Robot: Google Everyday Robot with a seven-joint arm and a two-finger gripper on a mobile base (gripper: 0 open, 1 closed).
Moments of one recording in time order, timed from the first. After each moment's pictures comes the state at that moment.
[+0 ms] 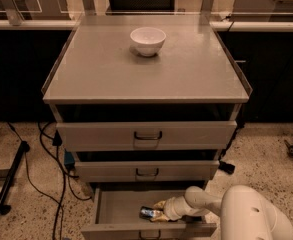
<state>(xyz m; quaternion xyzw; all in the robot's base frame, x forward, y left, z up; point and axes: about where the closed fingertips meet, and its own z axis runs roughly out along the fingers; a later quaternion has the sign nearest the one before) 0.523 -0.060 0.111 -0.58 0.72 0.28 0.26</state>
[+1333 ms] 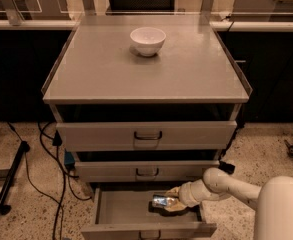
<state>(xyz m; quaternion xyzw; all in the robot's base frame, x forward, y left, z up) 0.527 -0.116 0.253 -0.63 0.68 0.27 0.27</state>
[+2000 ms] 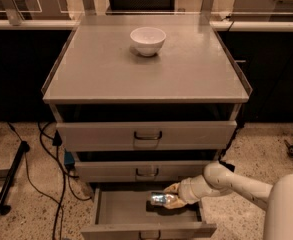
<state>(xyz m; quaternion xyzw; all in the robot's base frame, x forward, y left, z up) 0.524 -0.108 0.296 -0.65 0.66 0.26 0.28</state>
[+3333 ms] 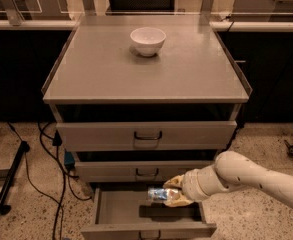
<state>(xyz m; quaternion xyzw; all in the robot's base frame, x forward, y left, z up) 0.459 -0.092 0.488 -0.67 0.65 0.22 0.29</state>
